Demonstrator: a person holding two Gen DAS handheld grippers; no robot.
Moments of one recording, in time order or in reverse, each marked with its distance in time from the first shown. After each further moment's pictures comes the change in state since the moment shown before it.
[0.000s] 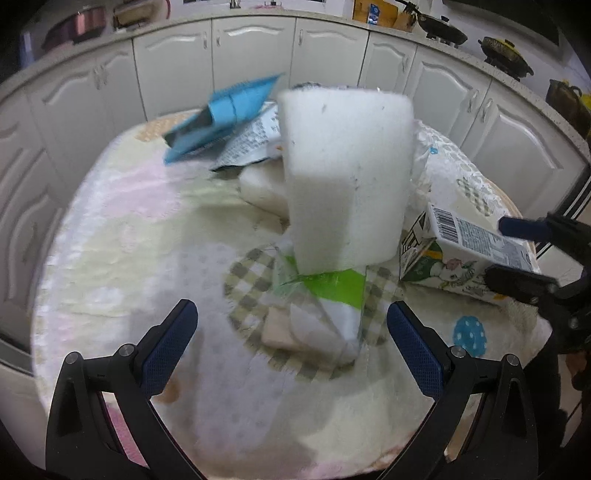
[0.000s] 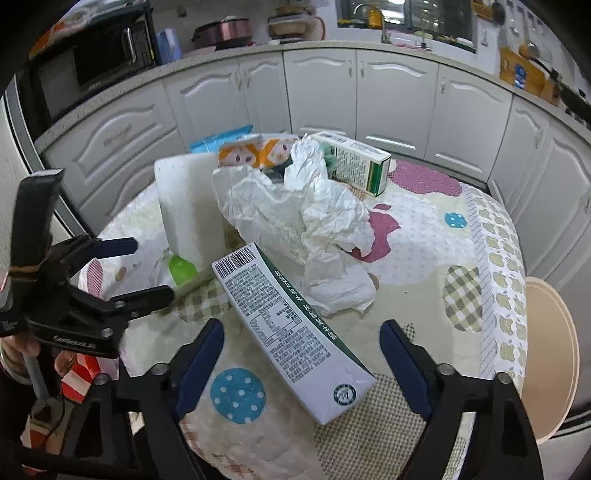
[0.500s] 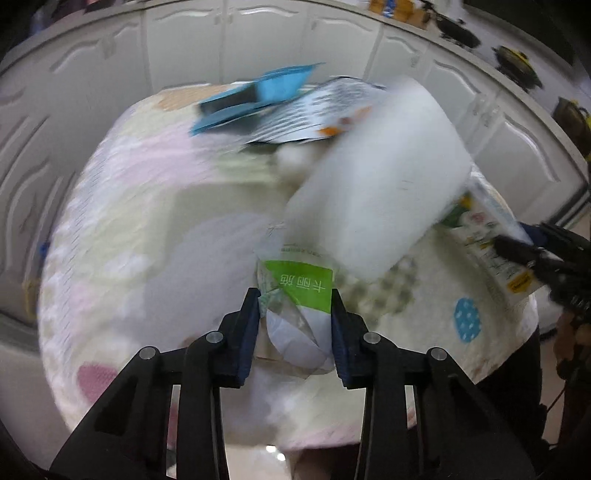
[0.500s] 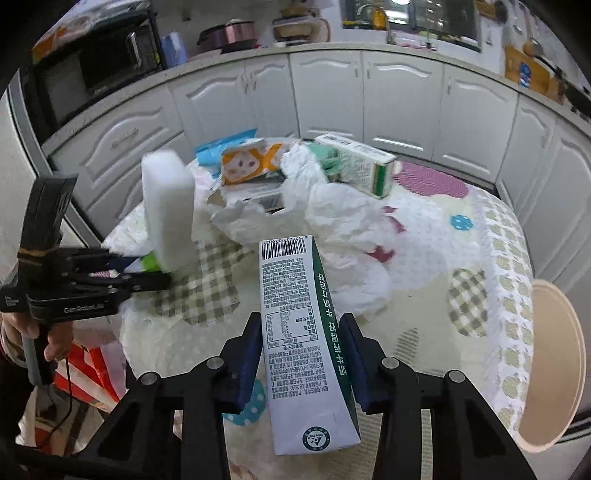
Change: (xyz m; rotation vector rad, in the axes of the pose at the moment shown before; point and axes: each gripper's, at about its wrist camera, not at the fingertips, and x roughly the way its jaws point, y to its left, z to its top) left arm -0.029 0.042 -0.012 -0.086 0.083 0.002; right arm -0.018 -0.014 -0.004 0.042 -0.041 0.051
